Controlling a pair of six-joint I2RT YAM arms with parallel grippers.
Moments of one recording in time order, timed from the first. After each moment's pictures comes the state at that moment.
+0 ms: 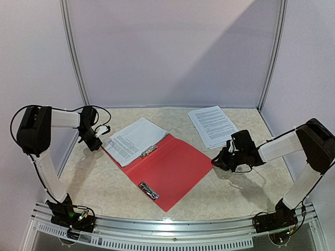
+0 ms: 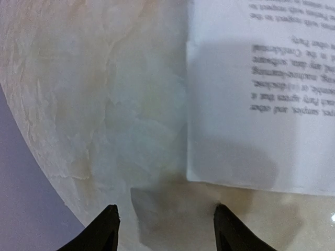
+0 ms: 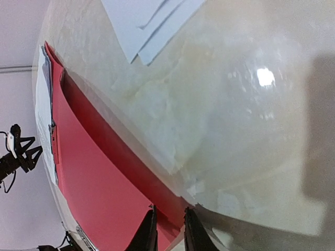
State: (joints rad) left arm -0.06 1.89 1.15 -0.47 -0.20 0.74; right arm 0.51 1.65 0.62 0.19 -0.28 1.02
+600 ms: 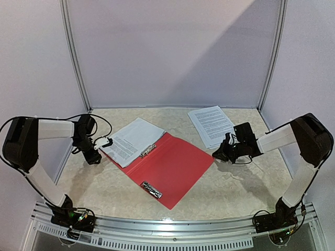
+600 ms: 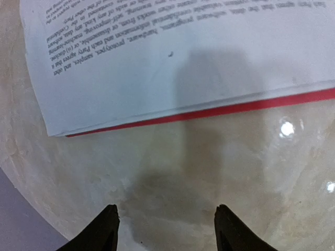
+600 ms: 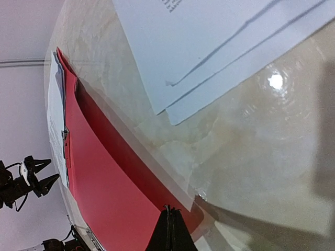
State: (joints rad) left arm -0.13 1.63 0.90 -0.58 -0.06 0.79; right arm 0.40 1.75 0.75 0.18 -0.43 0.91
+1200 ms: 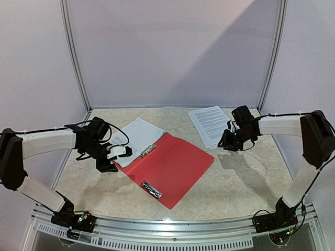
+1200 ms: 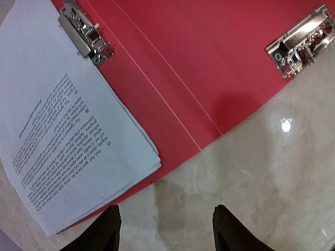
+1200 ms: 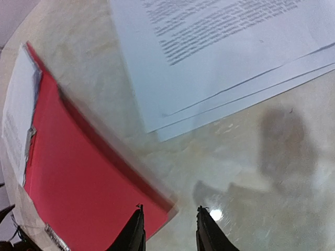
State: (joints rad) left arm -0.45 1.41 0.82 -0.62 0.15 0.87; right arm 0.39 1.73 1.05 -0.36 -0.23 0.62
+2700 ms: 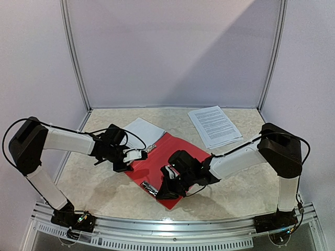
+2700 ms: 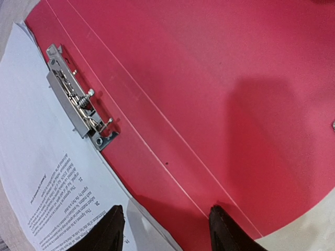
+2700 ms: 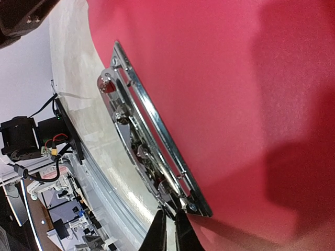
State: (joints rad) left arm -0.58 1.64 0.78 -0.22 0.08 0.88; right arm 1.12 2.02 1.09 0.09 -0.48 1.12
